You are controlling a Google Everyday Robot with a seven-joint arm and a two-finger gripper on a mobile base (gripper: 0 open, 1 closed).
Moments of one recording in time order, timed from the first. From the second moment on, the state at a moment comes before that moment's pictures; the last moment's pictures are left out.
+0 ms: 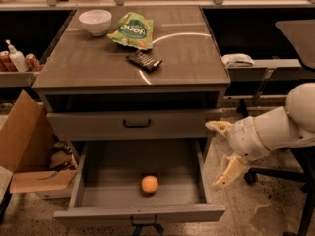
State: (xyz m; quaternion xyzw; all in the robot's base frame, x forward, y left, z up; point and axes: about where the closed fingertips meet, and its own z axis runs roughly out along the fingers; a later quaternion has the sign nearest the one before) arm 0.442 -0.145 0.733 -0.61 0.69 0.24 0.29
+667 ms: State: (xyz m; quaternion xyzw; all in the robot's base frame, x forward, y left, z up) arm 0.432 -0.117 0.705 -0.61 0.68 0.29 0.29
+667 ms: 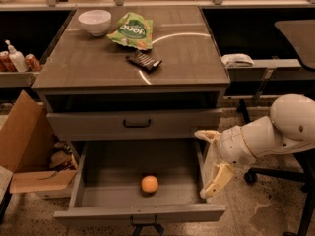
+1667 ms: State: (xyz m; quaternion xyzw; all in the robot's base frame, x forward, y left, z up) arm 0.424 -0.073 0.625 -0.62 0.69 0.32 0.21
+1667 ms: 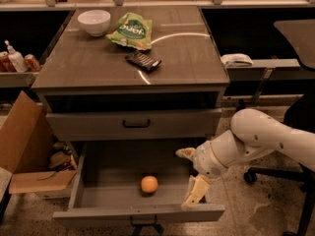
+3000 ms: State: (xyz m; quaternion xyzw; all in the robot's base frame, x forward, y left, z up) arm 0.440 -0.064 0.576 -0.61 0.67 0.31 0.28
